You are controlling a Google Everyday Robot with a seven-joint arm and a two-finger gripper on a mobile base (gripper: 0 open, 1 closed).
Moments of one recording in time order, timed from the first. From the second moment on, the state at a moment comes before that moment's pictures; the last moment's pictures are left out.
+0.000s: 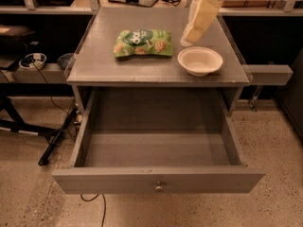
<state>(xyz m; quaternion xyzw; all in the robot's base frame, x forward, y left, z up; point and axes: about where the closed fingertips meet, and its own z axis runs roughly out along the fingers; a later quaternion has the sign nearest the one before) 0.620 -0.078 1.051 -0.67 0.64 0.00 0.37</state>
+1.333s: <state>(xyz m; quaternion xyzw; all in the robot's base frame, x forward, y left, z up) 0.695 -0.035 1.012 -0.69 0.61 0.11 0.38</state>
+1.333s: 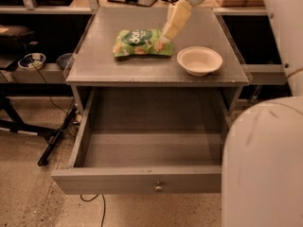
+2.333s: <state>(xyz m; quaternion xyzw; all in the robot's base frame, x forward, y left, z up) 0.718 -0.027 0.998 -0.69 0.63 0.09 0.35</state>
